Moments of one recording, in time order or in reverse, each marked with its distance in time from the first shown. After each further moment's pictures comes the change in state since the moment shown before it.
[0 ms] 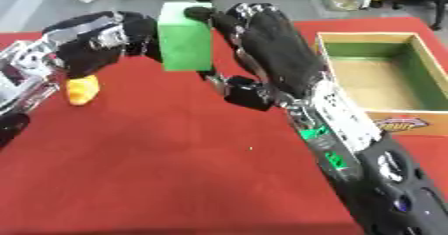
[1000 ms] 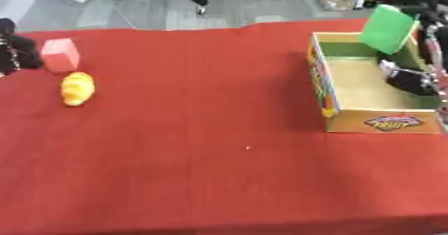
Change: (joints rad) left arm 0.427 -0.026 0.397 0.151 -0.022 -0.202 0.252; right arm 0.254 -0.397 -0.406 0.368 -0.214 0.262 -0.109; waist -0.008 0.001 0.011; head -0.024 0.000
